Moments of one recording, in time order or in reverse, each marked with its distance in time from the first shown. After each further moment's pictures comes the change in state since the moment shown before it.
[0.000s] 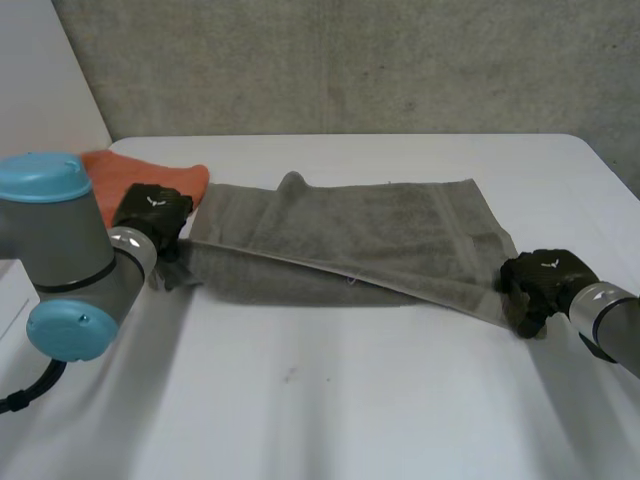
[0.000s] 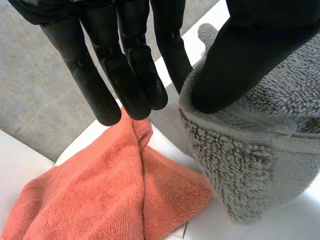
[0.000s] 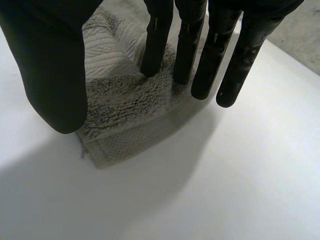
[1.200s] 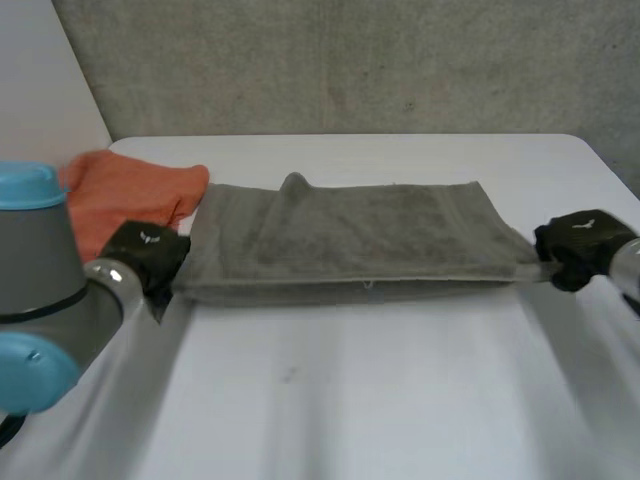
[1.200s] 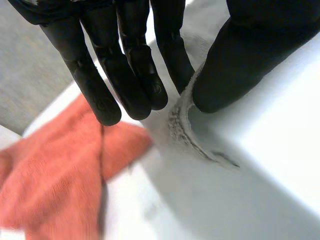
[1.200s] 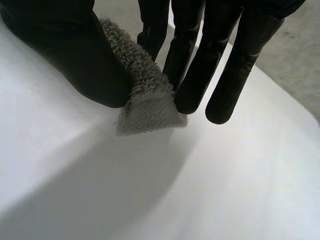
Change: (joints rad) left arm -0.015 0.215 -0.202 -0.205 0.005 0.011; right arm -0.069 -0.104 -0.173 0.286 -0.032 -0.120; left_hand 0.000 0.000 0.000 0.000 0.000; right_hand 0.464 0.573 0.575 0.584 0.570
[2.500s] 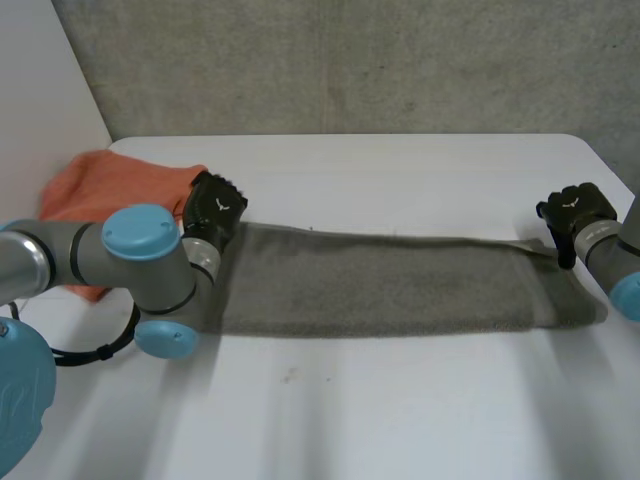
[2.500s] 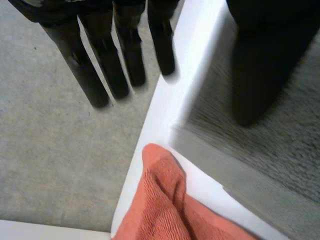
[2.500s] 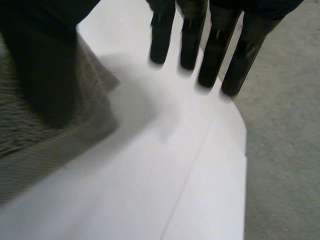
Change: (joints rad) left arm -0.106 -0.539 0.384 0.573 -0.025 0.440; right arm 0.075 0.423 -0.382 -0.269 0.222 -0.157; left_hand -0.550 -0.548 -0.519 -0.537 -0.477; right_hand -0.662 -0.794 -0.771 -0.777 -0.740
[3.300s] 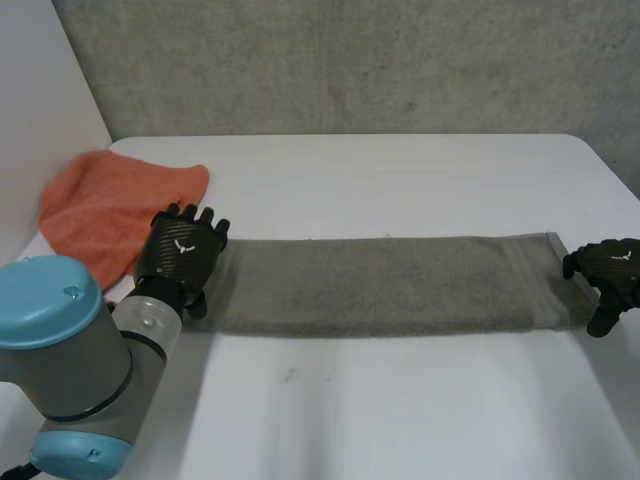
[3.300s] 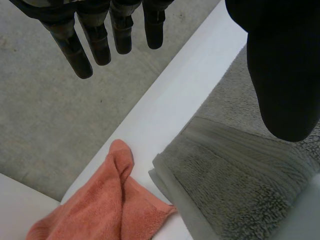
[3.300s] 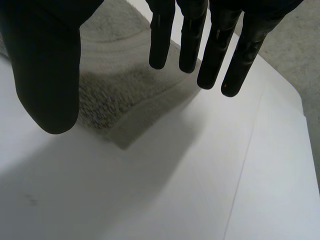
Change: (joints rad) left arm -0.024 0.547 -0.633 -0.012 -0.020 -0.370; right arm -0.250 -0.422 0.608 0.041 -0.325 0.072; left_hand -0.399 -0.440 -0.459 -0.458 -0.446; right_hand 0.093 0.089 0.066 0.063 0.041
